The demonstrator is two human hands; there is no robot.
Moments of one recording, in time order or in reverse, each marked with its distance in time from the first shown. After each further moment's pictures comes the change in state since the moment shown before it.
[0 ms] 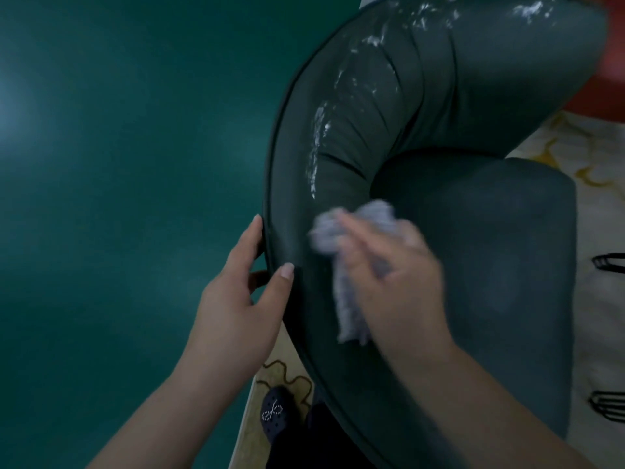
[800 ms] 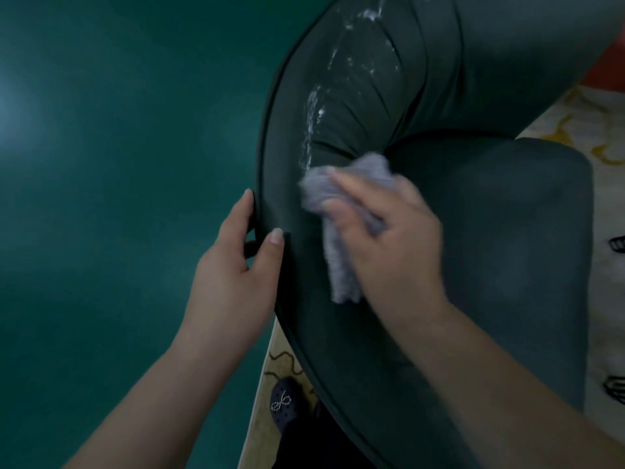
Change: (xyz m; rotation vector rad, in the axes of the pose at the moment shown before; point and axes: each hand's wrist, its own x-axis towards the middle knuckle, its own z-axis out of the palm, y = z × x) left_hand 0.023 0.008 0.004 0.151 0.086 0.029; right_hand 0.032 0.006 0.010 0.144 0.070 -0.039
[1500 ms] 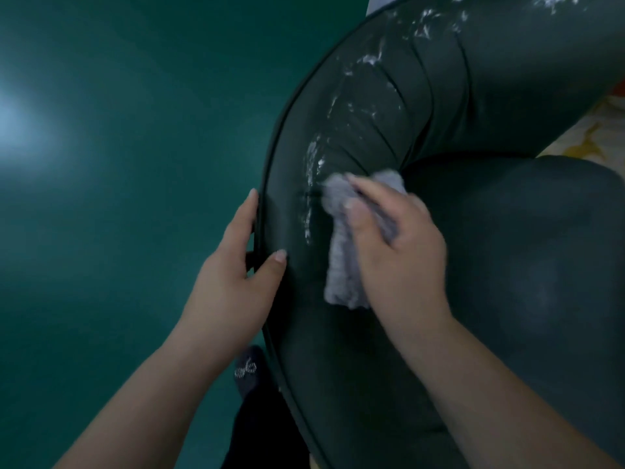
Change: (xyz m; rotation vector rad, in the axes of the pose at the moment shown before) left_hand 0.050 0.015 -0.007 0.063 -0.137 0.028; right_hand 0.044 0.000 0.005 0.086 0.059 0.090
